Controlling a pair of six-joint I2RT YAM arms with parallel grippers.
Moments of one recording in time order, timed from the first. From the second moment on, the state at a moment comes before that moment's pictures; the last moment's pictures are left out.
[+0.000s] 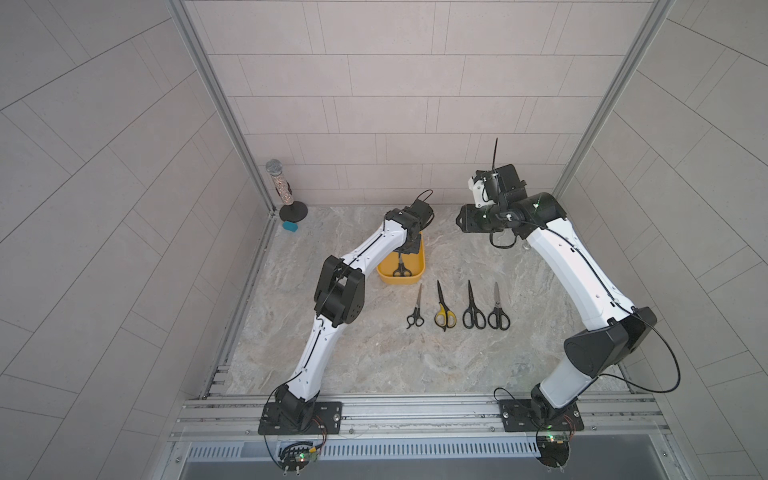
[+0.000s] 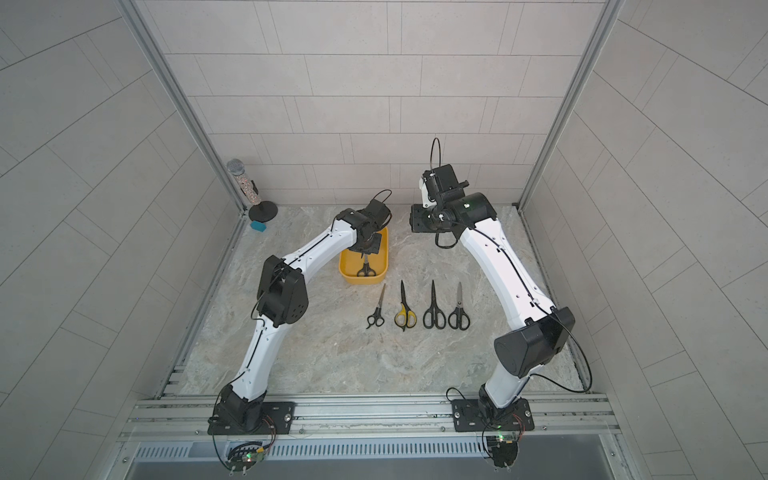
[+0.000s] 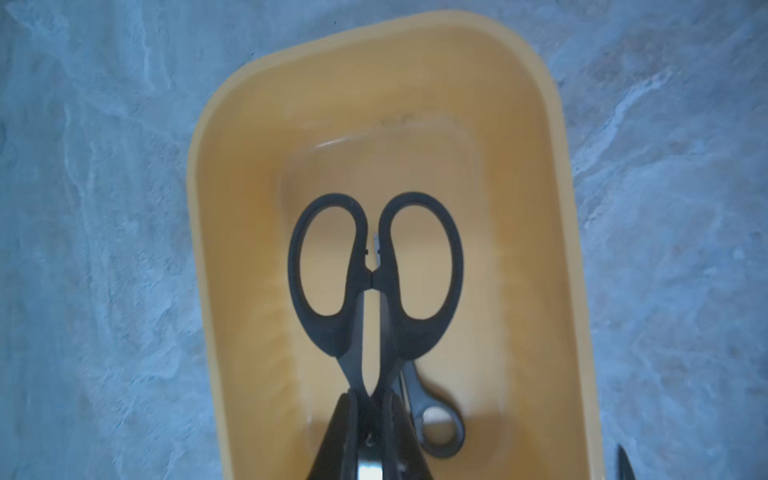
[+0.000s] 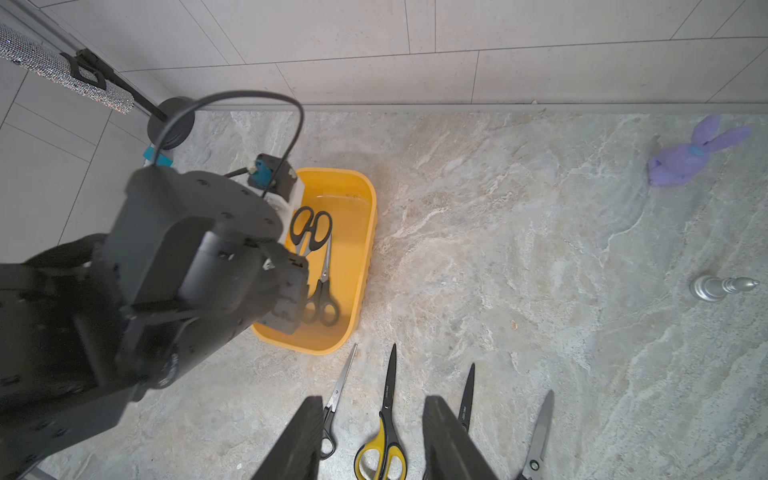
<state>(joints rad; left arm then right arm) -0.59 2.27 2.11 -1.06 -0.31 -0.39 0.36 1.66 1.93 -1.08 -0.04 0.33</state>
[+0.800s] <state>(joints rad) -0.68 1.33 1.02 -0.84 -0.08 -0.38 0.42 1.68 1.86 -1.04 -0.26 0.30</state>
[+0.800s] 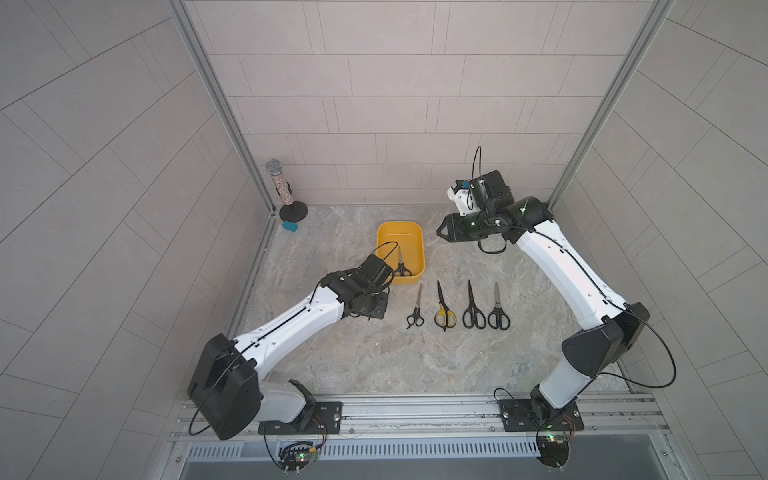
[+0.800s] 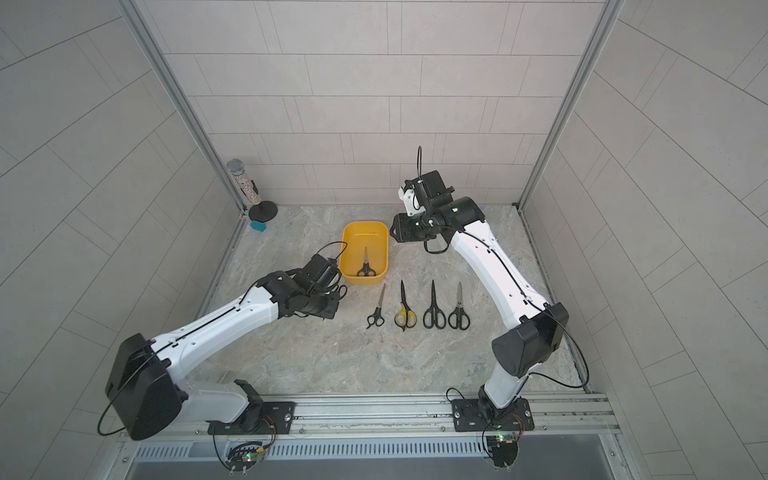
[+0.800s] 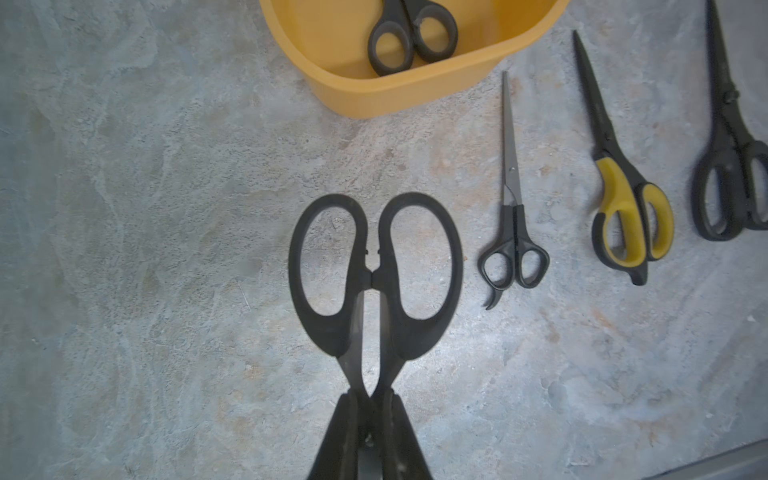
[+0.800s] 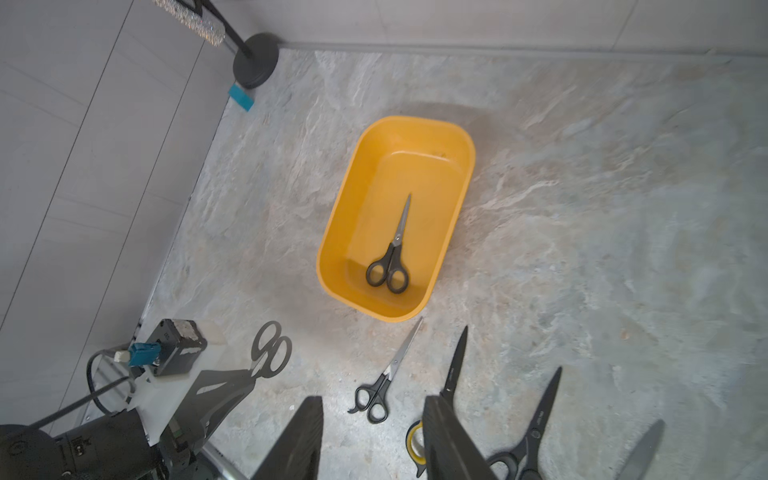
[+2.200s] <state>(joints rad) -0.68 1.54 1.10 -0.84 -0.10 -0.21 0.44 1.69 1.66 -1.02 -0.34 0.29</state>
